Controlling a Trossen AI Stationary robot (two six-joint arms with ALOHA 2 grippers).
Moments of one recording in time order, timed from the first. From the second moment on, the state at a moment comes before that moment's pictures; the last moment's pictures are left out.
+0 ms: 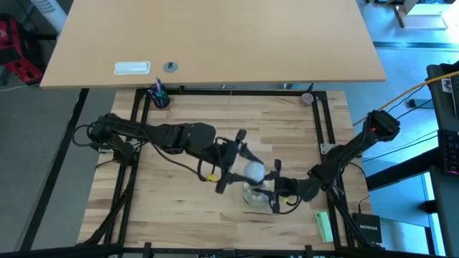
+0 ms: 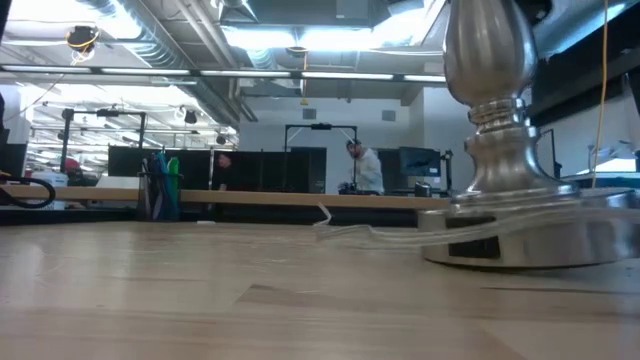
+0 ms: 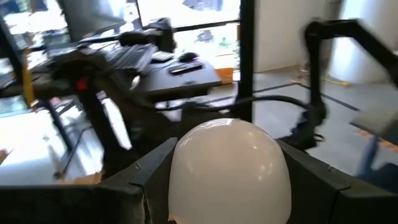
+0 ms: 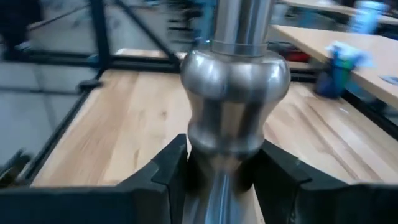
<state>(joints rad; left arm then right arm) -0.20 1.75 1.78 -0.20 0.07 0.12 0.70 1.36 0.69 0.43 0.73 0.08</state>
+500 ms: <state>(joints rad) -0.20 1.76 1.78 -0.18 0.27 0.17 0.33 1.35 0.69 0.45 -0.40 -0.03</state>
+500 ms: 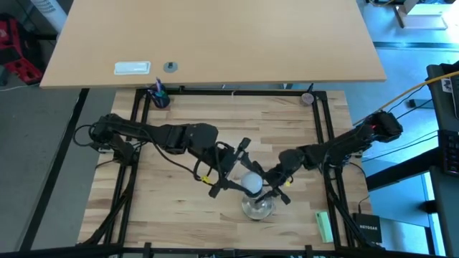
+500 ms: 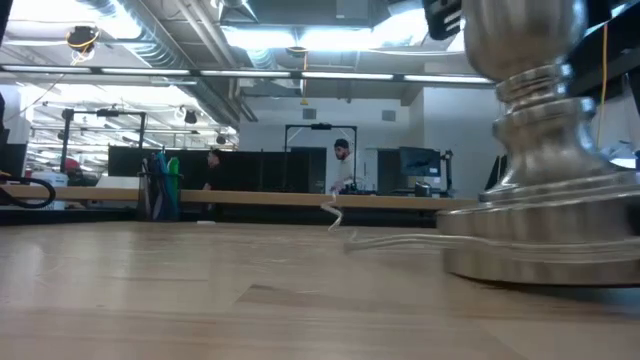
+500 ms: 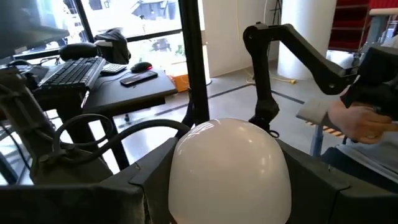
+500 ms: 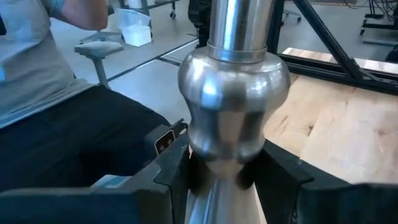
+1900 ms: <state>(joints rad) -0.20 1.75 1.78 -0.20 -0.06 0.09 0.73 1.38 0.70 0.41 0.95 0.34</state>
